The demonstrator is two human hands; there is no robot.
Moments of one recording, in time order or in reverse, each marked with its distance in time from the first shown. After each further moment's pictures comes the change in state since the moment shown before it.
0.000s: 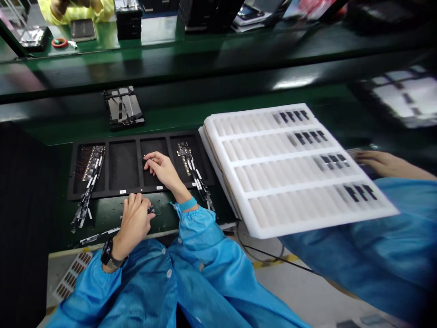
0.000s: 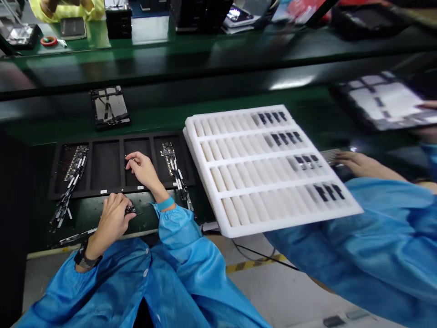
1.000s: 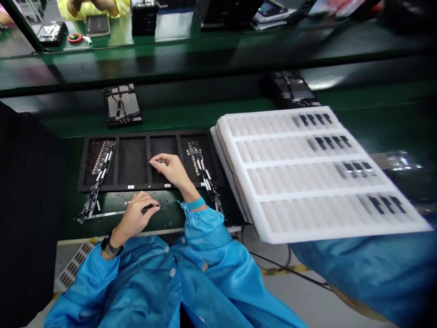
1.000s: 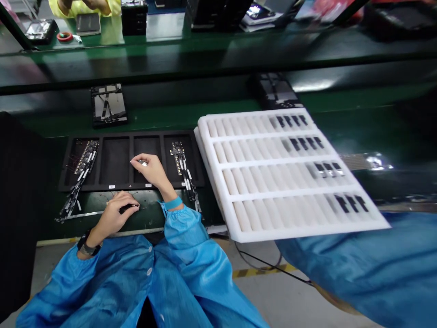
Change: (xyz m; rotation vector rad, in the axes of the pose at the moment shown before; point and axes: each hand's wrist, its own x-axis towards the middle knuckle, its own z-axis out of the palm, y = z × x) left_hand -0.002 -0.027 -0.002 -0.693 0.097 0.087; right_hand -0.006 -0.005 -0.001 -0.157 -0.046 -0.076
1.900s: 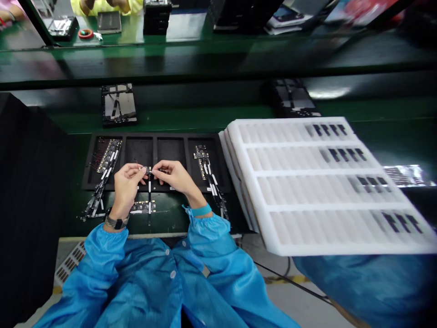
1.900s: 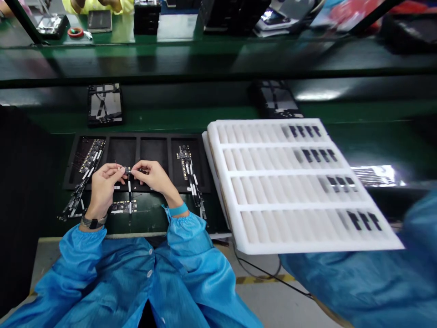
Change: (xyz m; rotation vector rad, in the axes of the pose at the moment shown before) left_hand 0.070 0.009 -0.029 -0.679 0.608 -0.331; right_hand -0.010 -0.010 0.005 0.106 -0.261 0.033
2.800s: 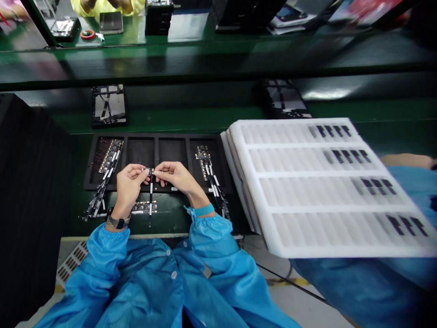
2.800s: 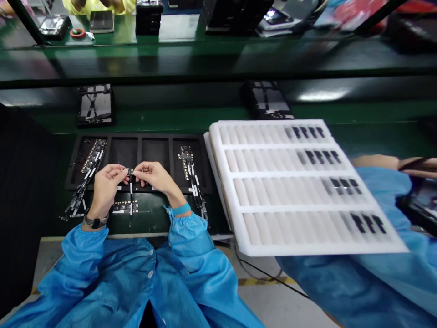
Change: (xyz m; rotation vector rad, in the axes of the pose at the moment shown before) left_hand 0.002 -0.003 -0.002 0.001 -0.035 -0.021; right_hand 0.002 0.005 -0.006 0.124 -0.079 0.104
